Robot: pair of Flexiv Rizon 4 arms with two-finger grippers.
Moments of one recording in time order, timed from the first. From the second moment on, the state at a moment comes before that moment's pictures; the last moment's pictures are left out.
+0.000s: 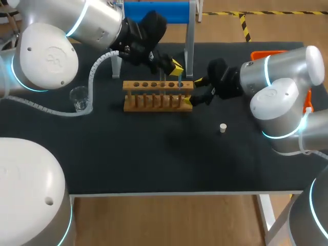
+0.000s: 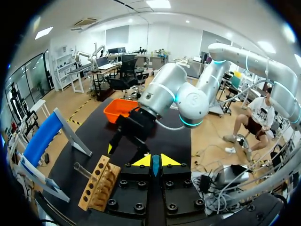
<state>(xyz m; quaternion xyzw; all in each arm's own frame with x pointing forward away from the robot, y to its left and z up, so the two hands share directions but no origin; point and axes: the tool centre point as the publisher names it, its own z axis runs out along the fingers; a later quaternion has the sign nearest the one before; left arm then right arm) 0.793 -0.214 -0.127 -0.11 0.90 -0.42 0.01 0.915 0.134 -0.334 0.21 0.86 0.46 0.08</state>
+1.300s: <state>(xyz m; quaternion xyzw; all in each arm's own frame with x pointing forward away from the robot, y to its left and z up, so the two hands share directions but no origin) 0.792 -0.214 -0.127 -0.11 0.90 -0.42 0.01 0.797 0.124 -0.189 -0.01 0.72 0.69 0.00</state>
